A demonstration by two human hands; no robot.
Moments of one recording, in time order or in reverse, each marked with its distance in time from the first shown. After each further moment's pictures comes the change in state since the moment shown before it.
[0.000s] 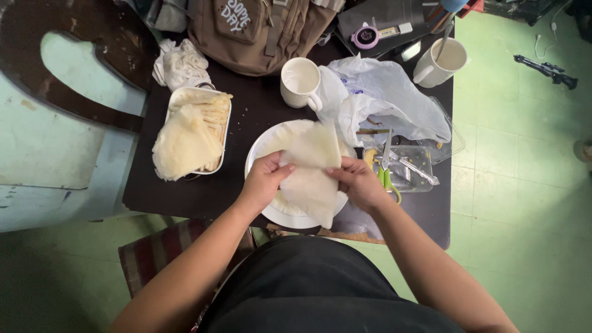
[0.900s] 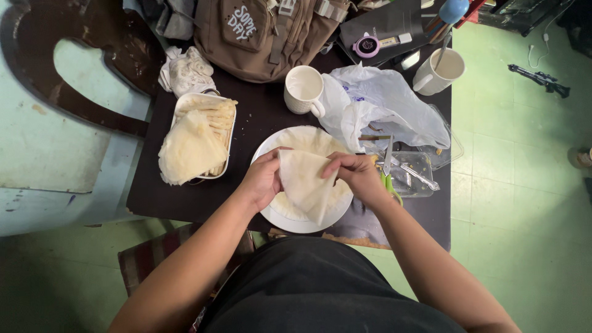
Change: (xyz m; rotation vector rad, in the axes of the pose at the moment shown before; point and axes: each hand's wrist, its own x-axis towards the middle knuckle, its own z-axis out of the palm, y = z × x) left_hand 0.016 0.015 -0.013 -0.256 0.115 -0.335; right_hand 0.003 -0.030 0.016 -0.492 -0.031 -0.349
